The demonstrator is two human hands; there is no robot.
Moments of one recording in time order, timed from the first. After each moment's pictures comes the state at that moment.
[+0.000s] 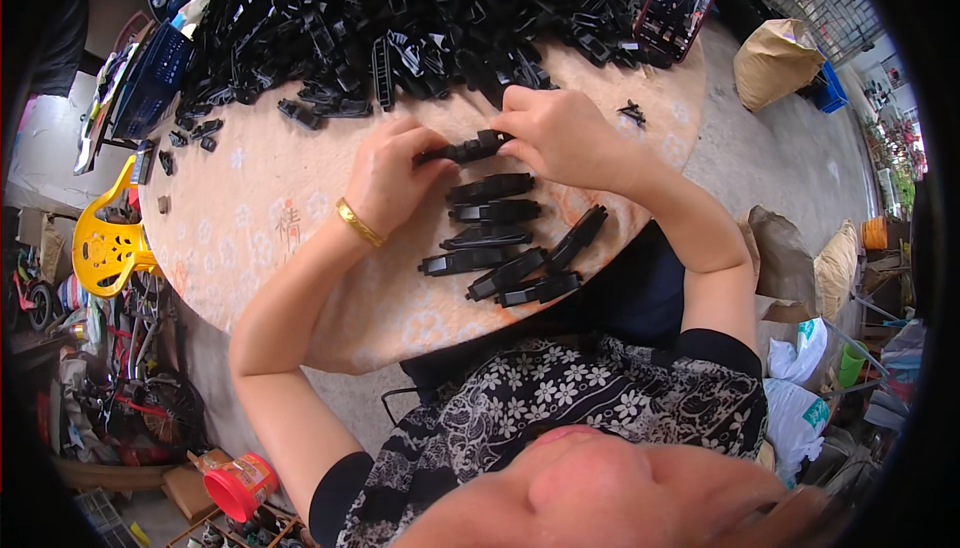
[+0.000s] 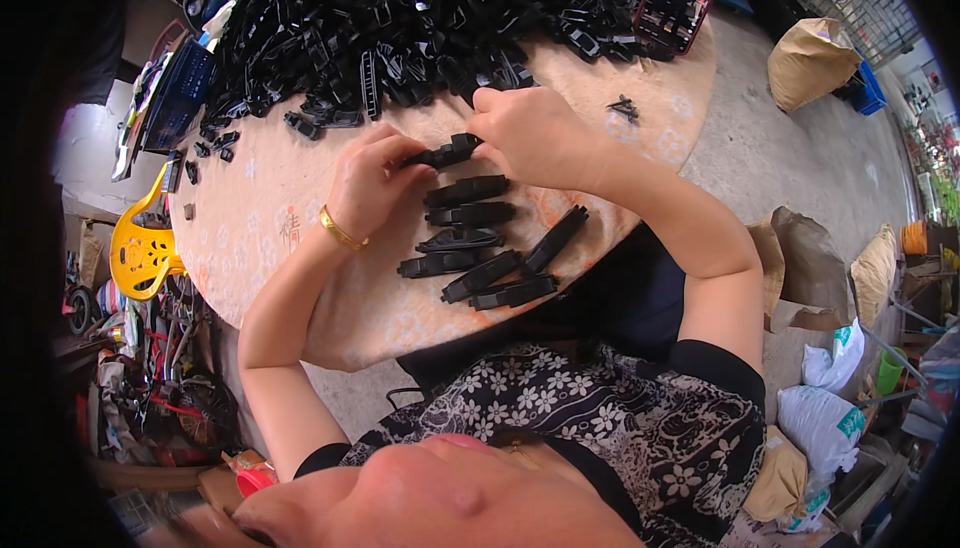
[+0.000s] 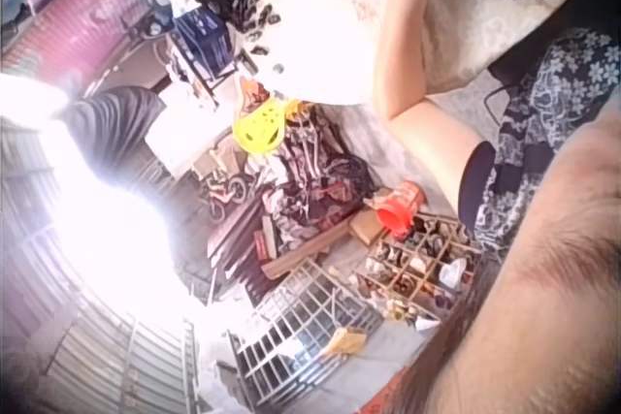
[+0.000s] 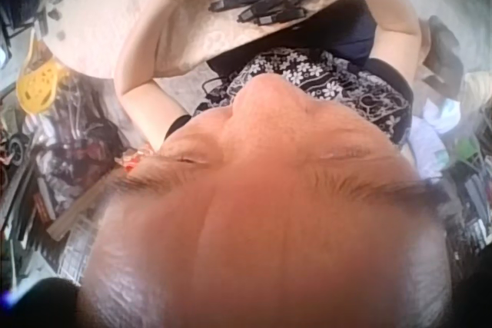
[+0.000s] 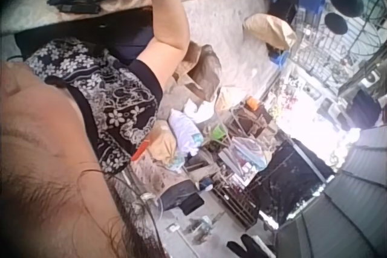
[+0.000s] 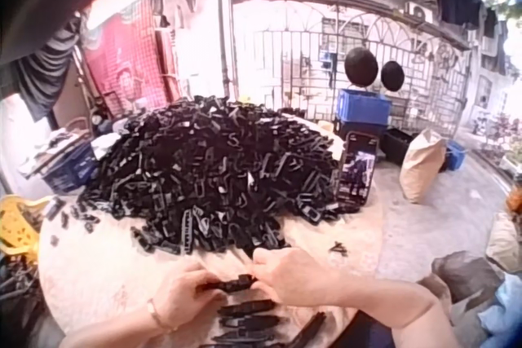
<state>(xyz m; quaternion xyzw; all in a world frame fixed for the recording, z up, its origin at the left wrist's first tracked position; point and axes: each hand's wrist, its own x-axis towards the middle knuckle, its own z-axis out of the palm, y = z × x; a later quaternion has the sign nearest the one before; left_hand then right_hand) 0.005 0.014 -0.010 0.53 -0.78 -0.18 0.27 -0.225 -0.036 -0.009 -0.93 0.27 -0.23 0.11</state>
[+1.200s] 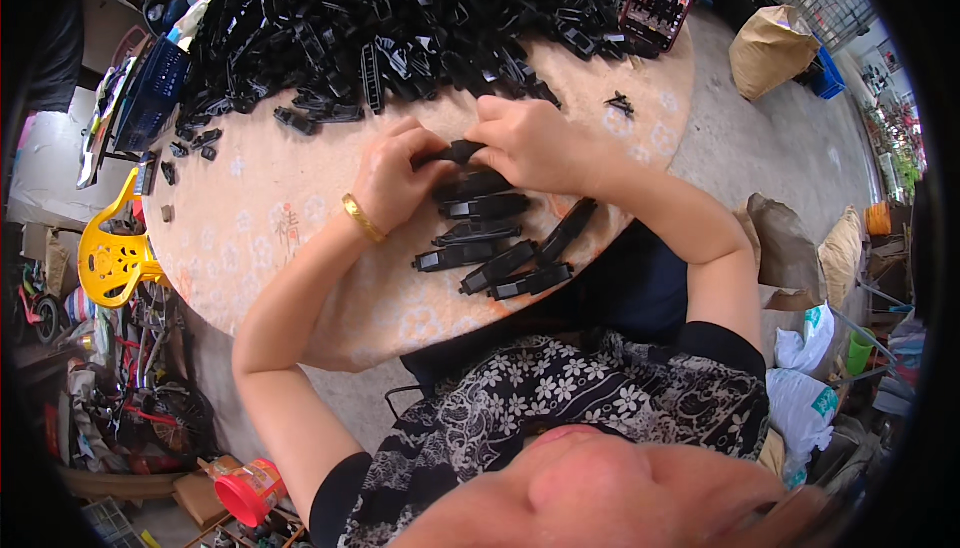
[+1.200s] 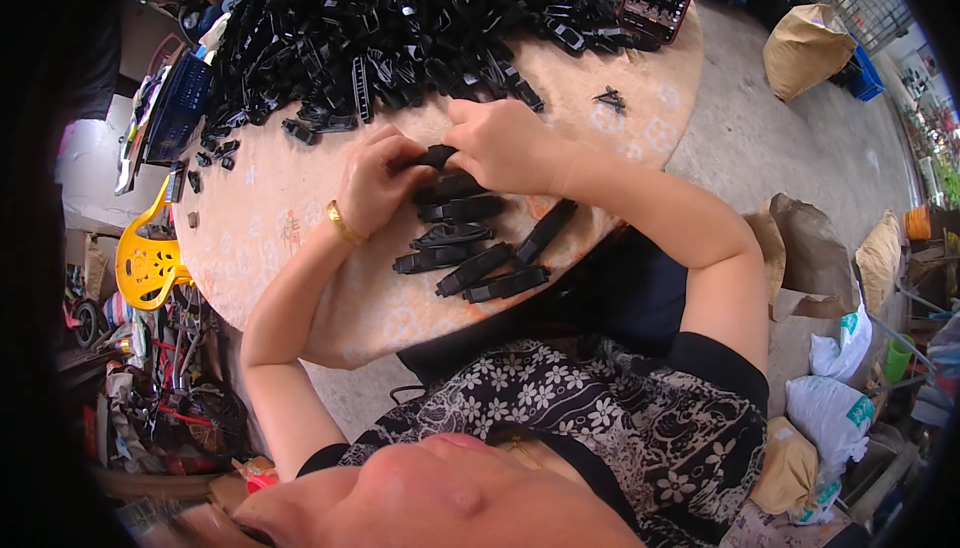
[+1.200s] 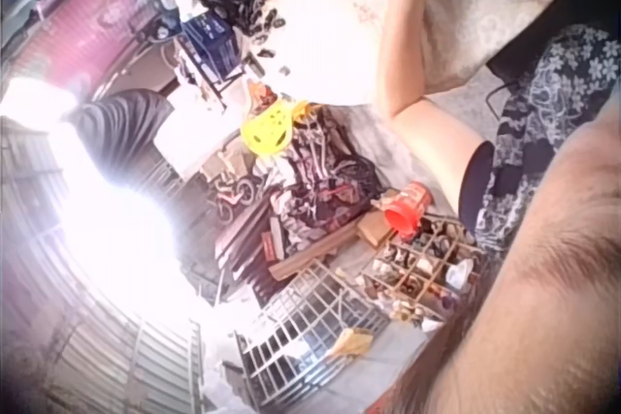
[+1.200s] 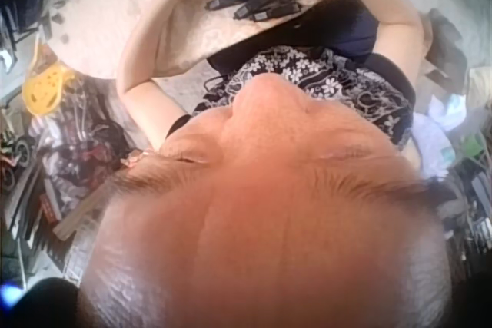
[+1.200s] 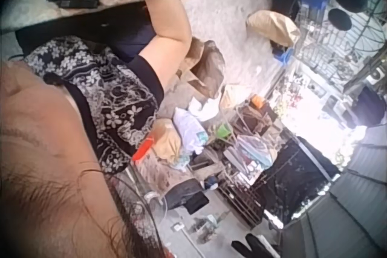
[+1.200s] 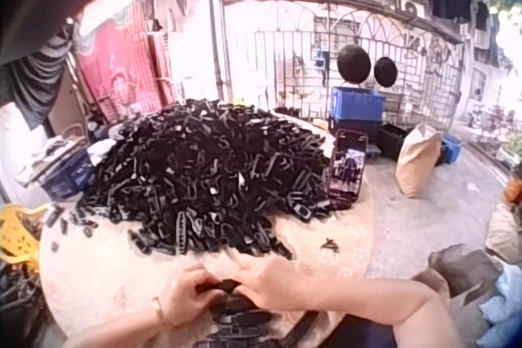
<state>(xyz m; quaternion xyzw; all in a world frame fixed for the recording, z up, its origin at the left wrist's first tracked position) 0.002 0.011 -0.018 0.50 -0.78 -0.23 0.29 -0.216 -0.026 -0.024 -0.90 0.27 -0.29 0.17</state>
